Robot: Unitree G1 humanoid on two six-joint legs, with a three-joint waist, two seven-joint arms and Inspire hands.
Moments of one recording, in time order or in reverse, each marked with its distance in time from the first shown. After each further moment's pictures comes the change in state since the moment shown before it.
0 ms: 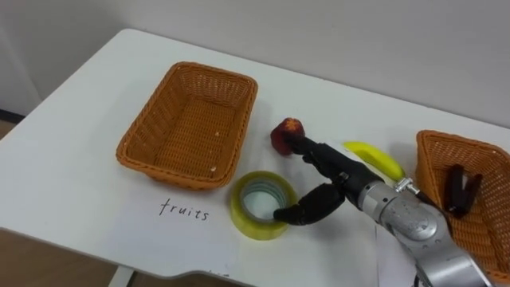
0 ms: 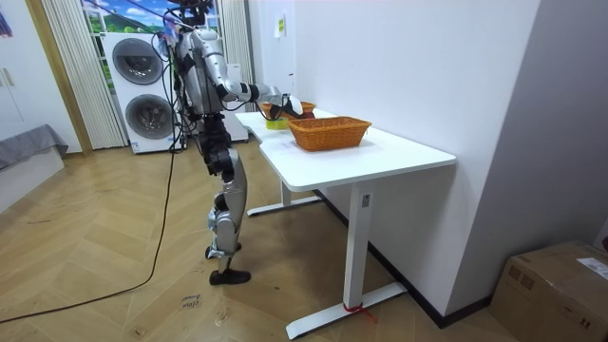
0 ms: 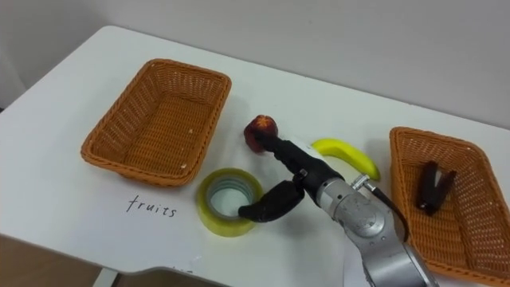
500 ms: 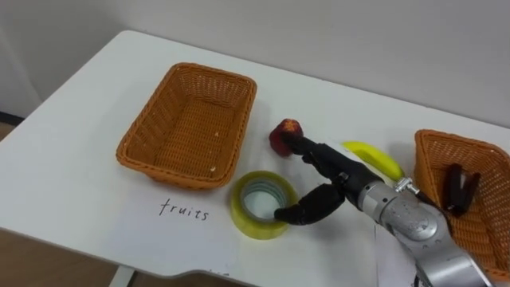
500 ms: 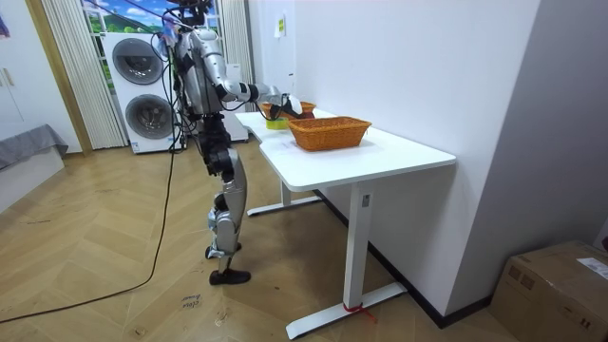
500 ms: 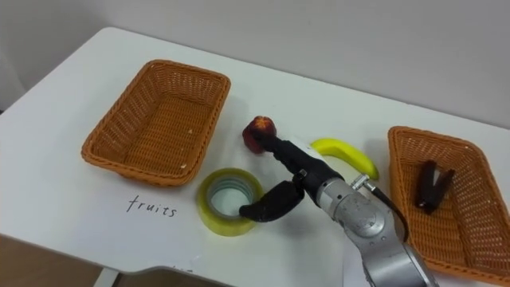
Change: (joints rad) left arm 0.000 0.000 0.001 0.016 0.000 -0.010 -0.002; right arm 0.000 0.000 0.000 -0.003 0.005 -0.009 0.004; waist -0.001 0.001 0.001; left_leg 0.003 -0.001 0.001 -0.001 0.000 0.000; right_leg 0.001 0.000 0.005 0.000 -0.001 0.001
